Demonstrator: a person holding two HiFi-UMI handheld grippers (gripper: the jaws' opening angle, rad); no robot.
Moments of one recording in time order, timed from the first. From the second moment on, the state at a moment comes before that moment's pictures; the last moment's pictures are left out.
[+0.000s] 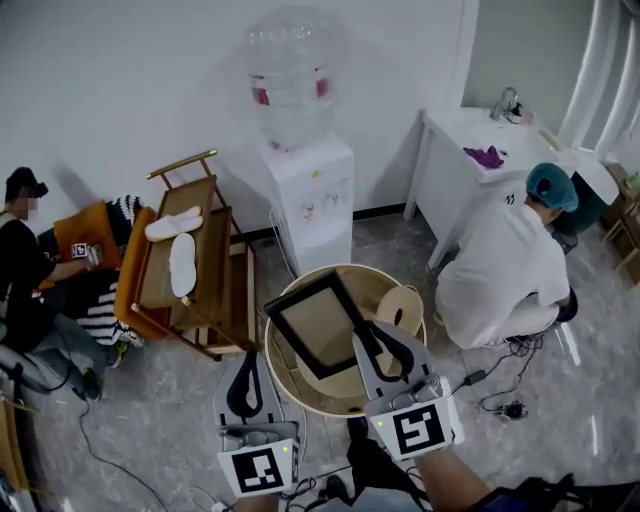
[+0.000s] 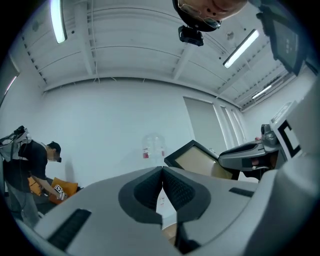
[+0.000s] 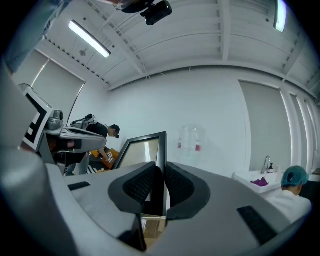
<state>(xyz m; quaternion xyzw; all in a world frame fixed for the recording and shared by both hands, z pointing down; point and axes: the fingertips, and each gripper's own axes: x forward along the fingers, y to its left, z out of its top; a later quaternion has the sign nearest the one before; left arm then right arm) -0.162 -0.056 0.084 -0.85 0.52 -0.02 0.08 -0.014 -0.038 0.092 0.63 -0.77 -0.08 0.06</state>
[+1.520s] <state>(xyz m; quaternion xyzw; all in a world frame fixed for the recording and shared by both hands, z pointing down) -0.192 0.033 -0.031 -0.86 0.49 0.08 0.15 -0.055 0.063 -0.030 0.66 -0.73 -0.18 0.03</state>
